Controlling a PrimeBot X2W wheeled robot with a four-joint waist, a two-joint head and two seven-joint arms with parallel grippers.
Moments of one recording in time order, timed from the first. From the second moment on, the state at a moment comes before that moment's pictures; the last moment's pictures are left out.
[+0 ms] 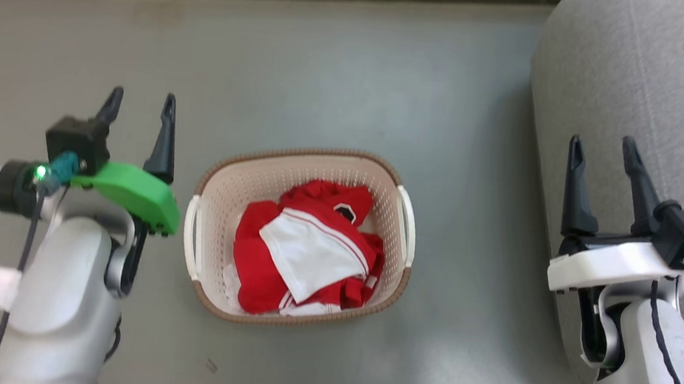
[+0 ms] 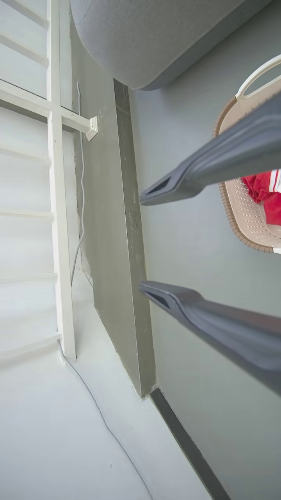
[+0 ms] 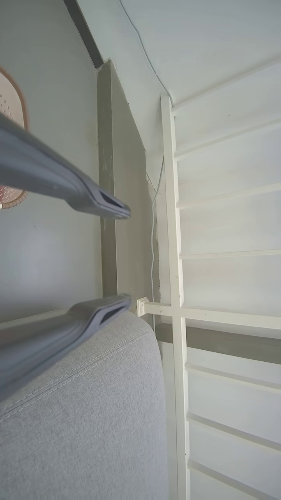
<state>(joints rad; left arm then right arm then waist) -0.57 0.13 -0.30 0.59 -0.34 -0.02 -0.25 -0.21 -0.07 0.08 0.15 0.13 -0.01 -0.25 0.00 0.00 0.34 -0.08</state>
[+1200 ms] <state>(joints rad) -0.02 0.12 -0.29 0.27 -0.29 0.09 -0.25 0.00 -0.06 0.10 0.23 0.13 0.02 -0.25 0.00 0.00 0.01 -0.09</state>
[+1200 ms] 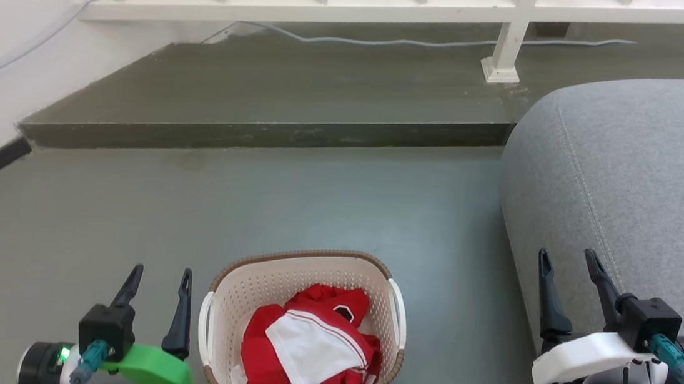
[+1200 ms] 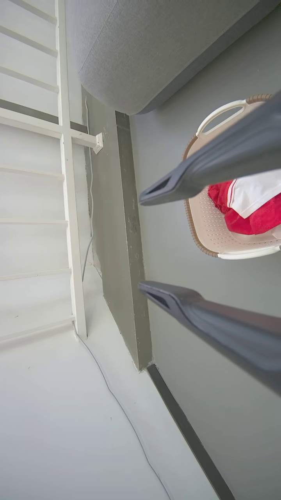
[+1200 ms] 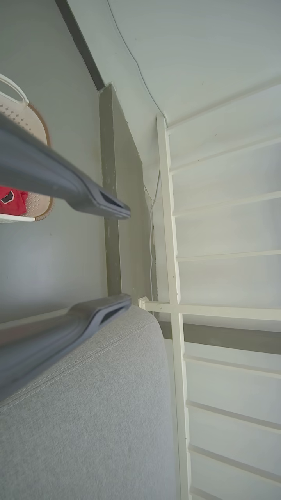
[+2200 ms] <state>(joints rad) 0.07 0.12 -0.28 0.12 -0.27 0.11 -0.24 0.01 -0.06 0.10 0.22 0.13 0.03 -0.25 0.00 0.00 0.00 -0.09</state>
